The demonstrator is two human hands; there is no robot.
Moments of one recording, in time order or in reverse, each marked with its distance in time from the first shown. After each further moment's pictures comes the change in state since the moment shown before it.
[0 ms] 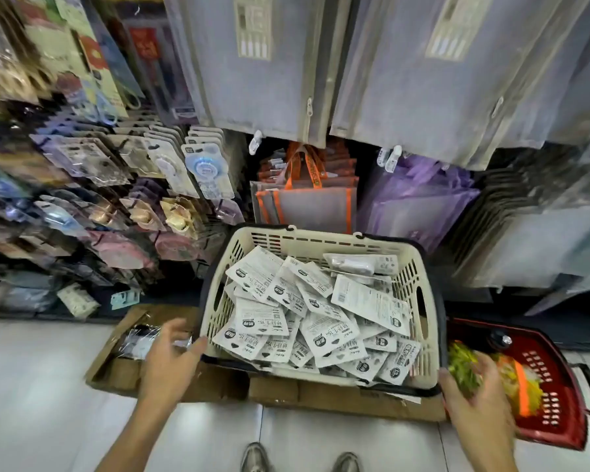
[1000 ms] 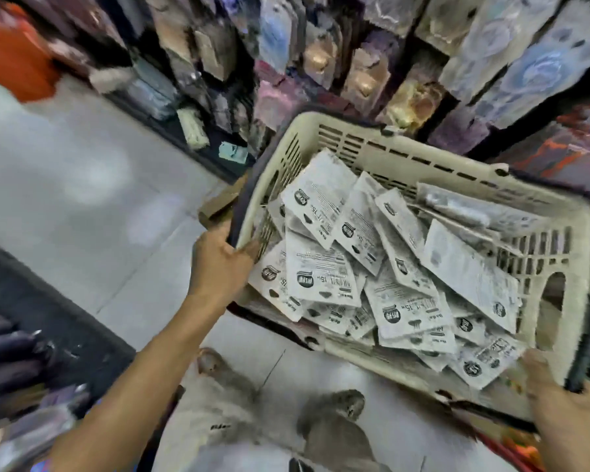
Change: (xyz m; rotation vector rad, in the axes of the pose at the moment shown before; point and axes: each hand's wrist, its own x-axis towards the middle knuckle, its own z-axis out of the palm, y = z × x) left_hand 0.058 -0.225 -0.187 -0.442 0.205 -0.076; right_hand -0.193 -0.146 0.199 -0.130 -0.060 -0.074
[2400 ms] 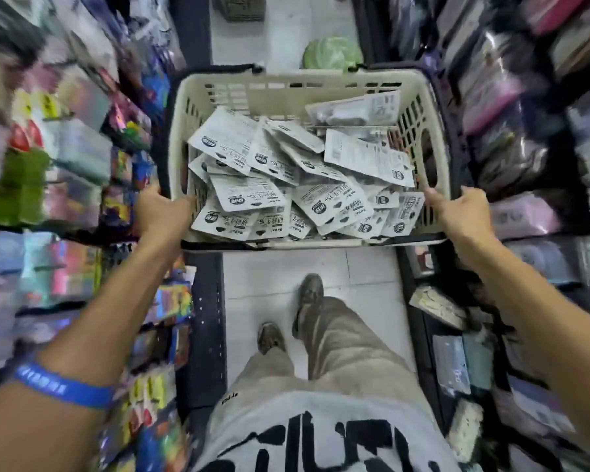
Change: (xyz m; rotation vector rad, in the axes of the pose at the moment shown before) left_hand 0.884 -0.275 -1.167 -0.213 1.087 -0.593; right_hand -0.818 -1.049 1.239 -0.300 -1.003 -1.013
